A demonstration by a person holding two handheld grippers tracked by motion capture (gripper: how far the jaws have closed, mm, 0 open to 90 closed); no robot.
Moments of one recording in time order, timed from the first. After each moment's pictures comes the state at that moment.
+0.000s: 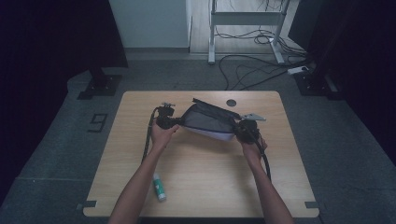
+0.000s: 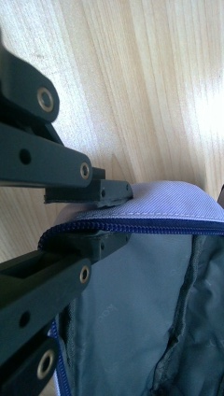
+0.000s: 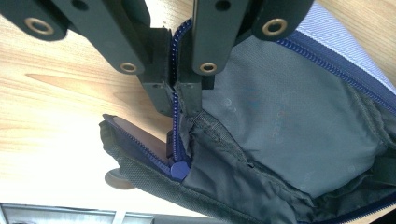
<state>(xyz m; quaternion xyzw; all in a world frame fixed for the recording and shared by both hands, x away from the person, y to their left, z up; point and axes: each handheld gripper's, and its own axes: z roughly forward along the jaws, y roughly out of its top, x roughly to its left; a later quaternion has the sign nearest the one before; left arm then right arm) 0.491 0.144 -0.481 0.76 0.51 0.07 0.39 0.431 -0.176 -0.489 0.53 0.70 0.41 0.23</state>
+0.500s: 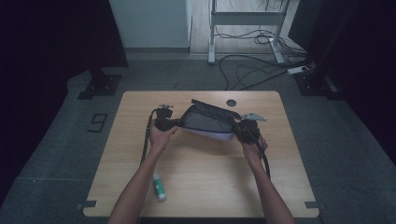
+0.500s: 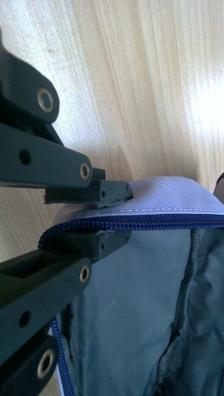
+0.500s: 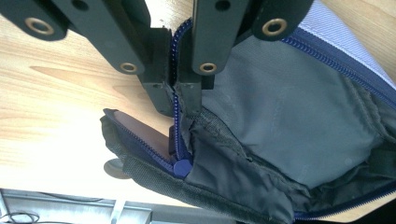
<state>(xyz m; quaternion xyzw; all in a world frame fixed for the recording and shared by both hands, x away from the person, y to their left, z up) 0.481 0.148 -0.478 0.76 0.51 0.07 0.40 0.424 -0.175 -0.480 0.52 0.70 0.42 0.24</state>
